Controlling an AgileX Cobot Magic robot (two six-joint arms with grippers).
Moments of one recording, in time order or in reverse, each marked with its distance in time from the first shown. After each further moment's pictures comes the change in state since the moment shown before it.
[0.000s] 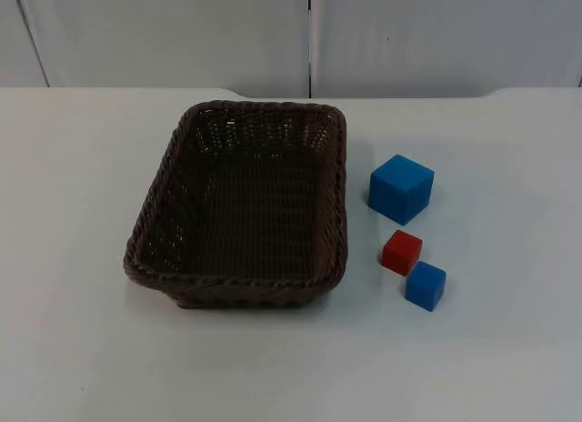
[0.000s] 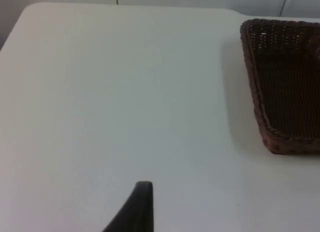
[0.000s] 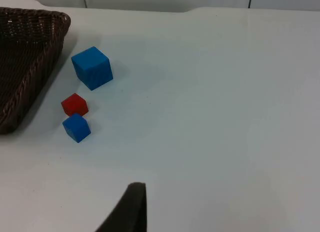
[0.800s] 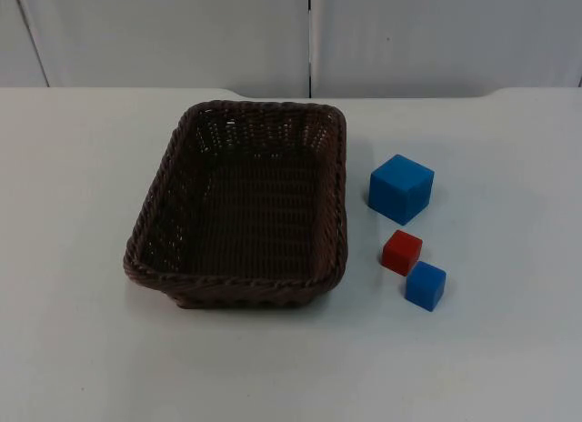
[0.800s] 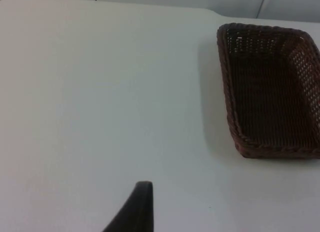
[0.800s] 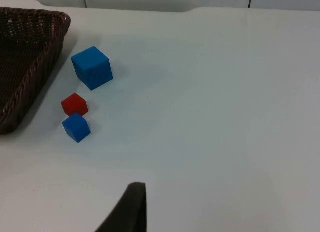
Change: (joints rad) right arm 0.000 0.000 0.000 0.000 0.000 0.000; left arm 0.000 0.153 -0.111 -0.067 0.009 0.000
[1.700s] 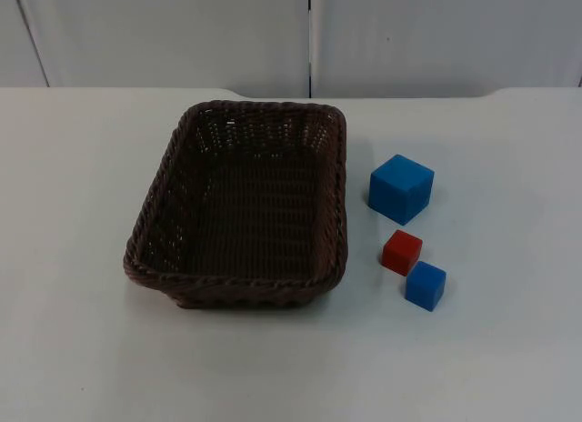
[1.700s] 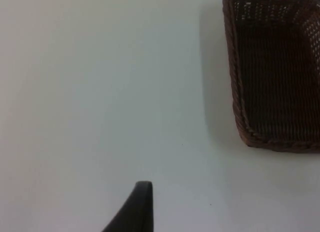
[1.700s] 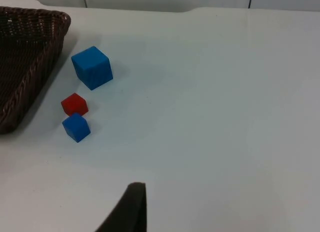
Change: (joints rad) right arm 0.000 0.000 0.000 0.000 0.000 -0.003; left arm 0.000 0.356 -0.002 -0.041 -0.179 0.050
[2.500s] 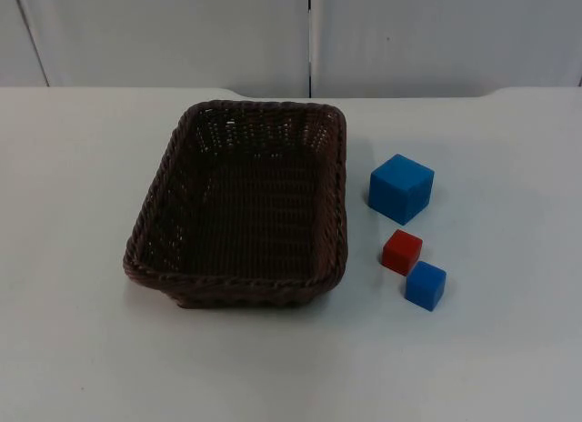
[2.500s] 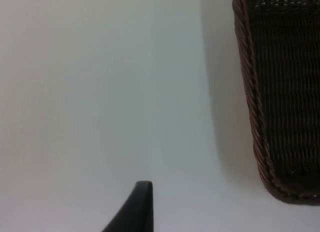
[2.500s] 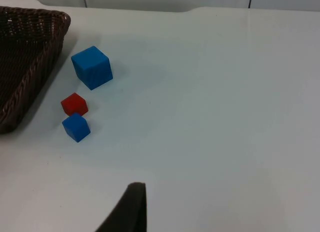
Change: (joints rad) right arm 0.000 0.000 0.000 0.000 0.000 0.000; left arm 0.000 0.651 -0.271 -0.086 -0.178 0.196
